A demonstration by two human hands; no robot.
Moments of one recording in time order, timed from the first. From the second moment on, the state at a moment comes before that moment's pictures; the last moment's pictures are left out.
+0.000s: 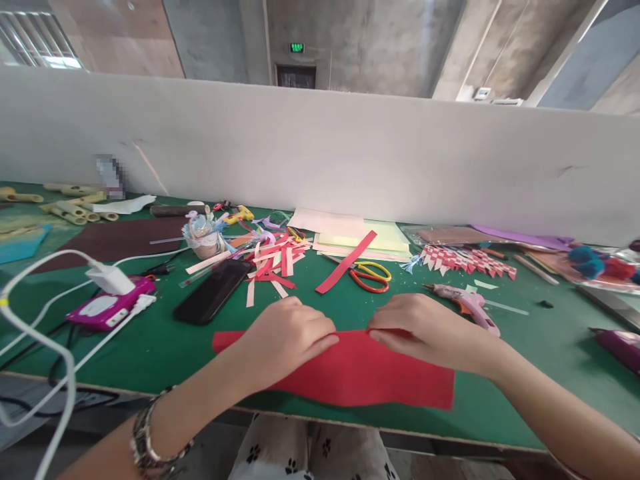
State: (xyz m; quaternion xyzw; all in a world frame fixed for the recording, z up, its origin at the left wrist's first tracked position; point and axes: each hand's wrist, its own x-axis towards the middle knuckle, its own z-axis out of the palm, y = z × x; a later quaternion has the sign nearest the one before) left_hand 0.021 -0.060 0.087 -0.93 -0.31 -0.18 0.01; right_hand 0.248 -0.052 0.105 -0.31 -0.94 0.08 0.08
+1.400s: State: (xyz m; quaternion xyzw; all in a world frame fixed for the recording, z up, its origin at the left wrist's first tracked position) left_hand 0.005 -0.054 0.102 -0.93 -0.32 -0.11 -0.15; right_hand 0.230 -0.054 0.100 -0.34 -0.91 0.21 0.07
